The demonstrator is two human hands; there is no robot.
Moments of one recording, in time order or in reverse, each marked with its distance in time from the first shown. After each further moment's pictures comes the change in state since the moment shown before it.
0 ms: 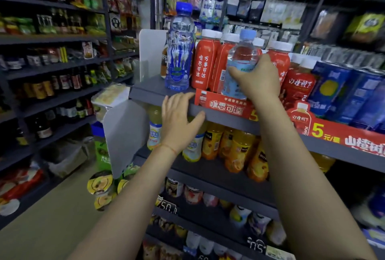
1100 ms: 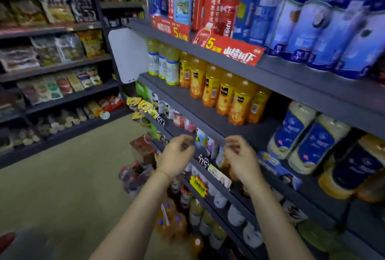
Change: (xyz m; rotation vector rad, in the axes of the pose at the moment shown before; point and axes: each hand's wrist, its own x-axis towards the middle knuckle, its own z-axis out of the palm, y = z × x) left_hand -0.304 0.282 0.189 0.048 -0.157 -0.831; right_hand -0.192 0.410 -0.168 0.507 -0.839 0.058
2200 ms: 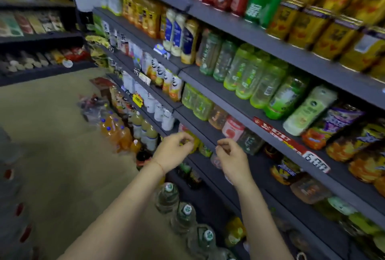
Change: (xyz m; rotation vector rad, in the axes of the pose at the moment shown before) left_hand -0.546 0.179 0.326 -0.045 -0.144 0.029; right_hand -0.528 0.164 -0.386 -0.104 -0.008 0.131
